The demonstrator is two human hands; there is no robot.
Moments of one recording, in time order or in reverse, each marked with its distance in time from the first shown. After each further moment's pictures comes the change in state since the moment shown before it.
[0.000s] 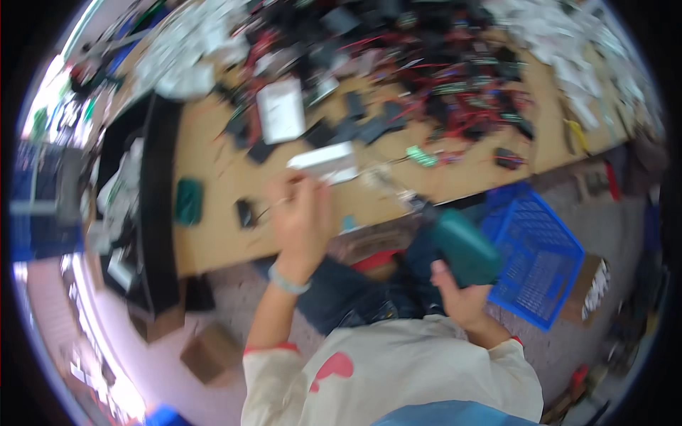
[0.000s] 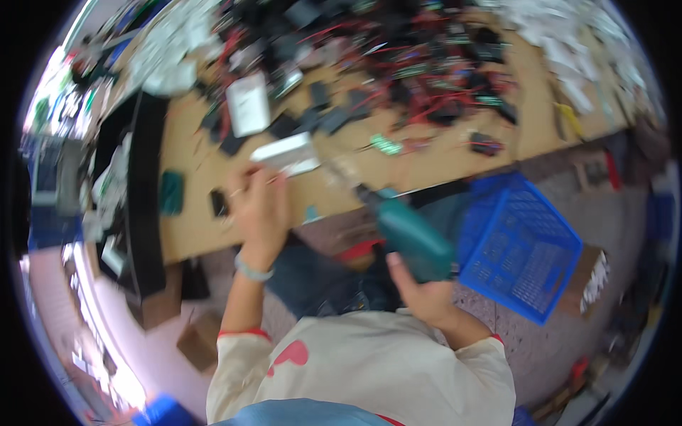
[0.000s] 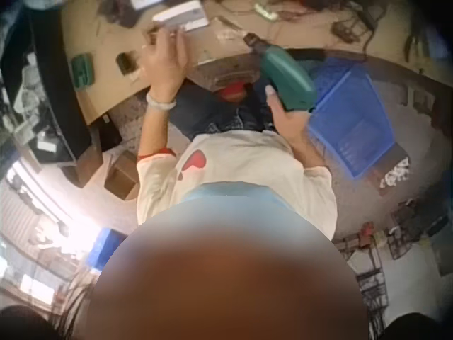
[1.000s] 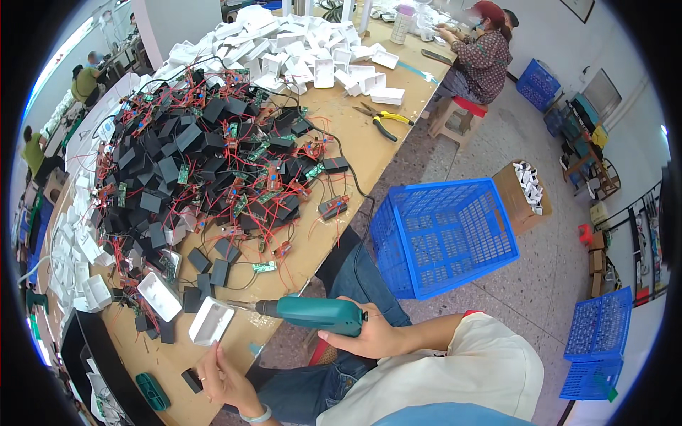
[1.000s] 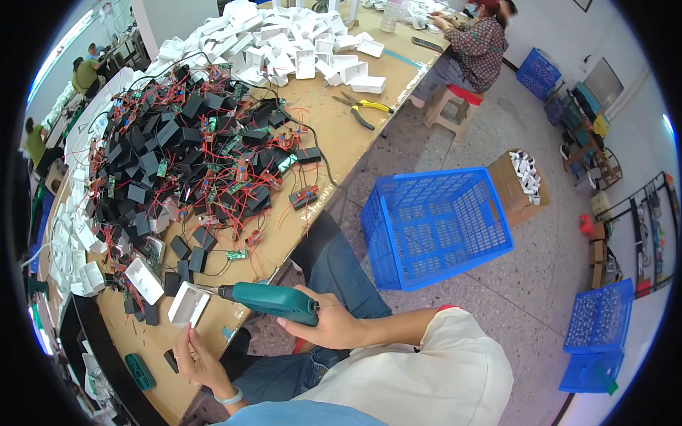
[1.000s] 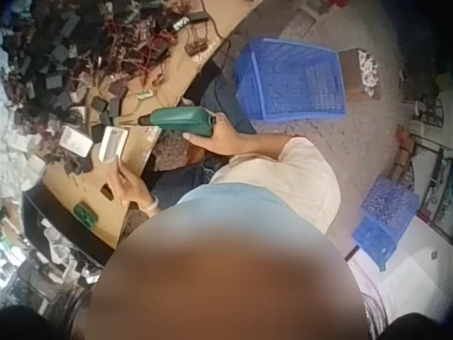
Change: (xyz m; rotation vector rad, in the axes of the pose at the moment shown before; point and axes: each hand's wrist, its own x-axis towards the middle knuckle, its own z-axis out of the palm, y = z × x) left_hand -0.032 -0.020 -0.008 -0.247 0.086 -0.003; right_hand 0.012 0.006 0.005 -0.005 -0.019 -0.203
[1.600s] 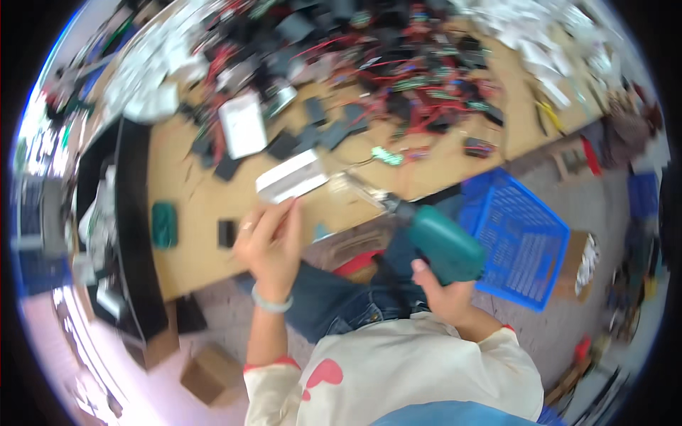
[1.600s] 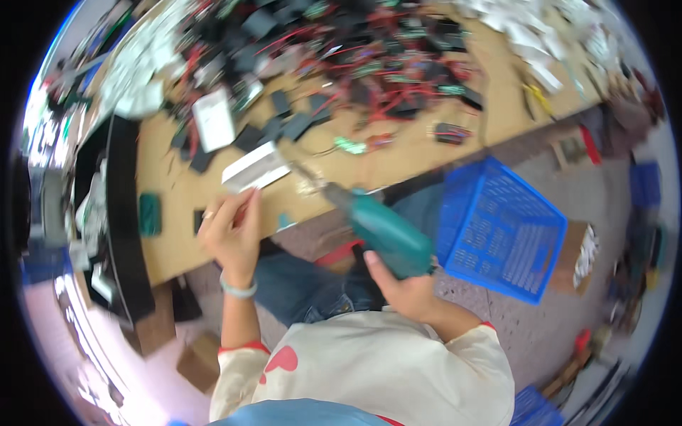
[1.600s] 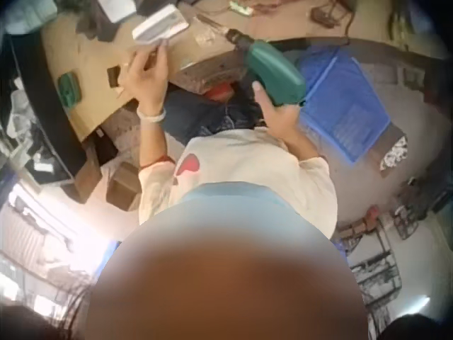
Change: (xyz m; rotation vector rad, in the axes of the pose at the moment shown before) left_hand 0.024 0.022 0.008 0.068 0.025 -0.084; right_hand -0.010 -0.005 0.000 -0.088 0.002 0.079
